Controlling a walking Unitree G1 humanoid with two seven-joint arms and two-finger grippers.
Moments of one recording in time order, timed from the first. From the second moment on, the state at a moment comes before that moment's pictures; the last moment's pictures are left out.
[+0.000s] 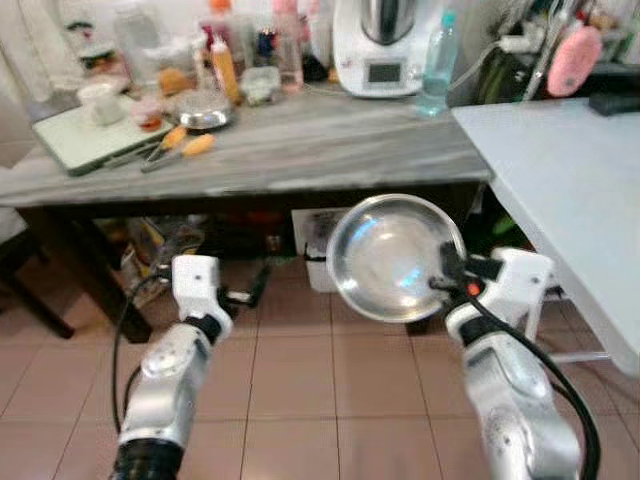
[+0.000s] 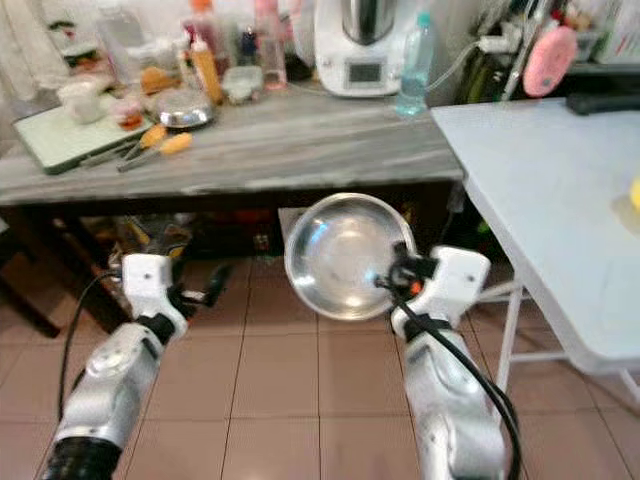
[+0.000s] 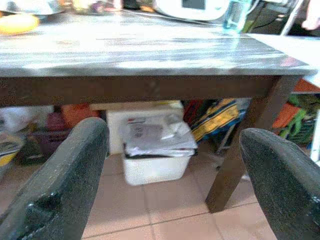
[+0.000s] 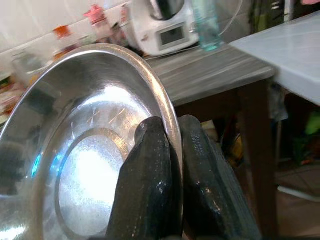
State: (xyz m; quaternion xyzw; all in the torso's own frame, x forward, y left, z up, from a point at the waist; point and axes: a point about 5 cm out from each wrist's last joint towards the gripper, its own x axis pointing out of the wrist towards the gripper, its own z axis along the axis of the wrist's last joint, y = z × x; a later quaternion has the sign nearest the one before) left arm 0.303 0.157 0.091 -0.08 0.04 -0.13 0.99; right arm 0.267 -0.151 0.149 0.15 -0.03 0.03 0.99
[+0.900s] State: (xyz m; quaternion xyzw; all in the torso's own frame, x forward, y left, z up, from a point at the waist) left arm 0.300 0.138 0.089 -0.09 0.05 -0.17 0.98; right arm 0.267 -0.164 0.147 0.14 -0.03 0.01 0.99
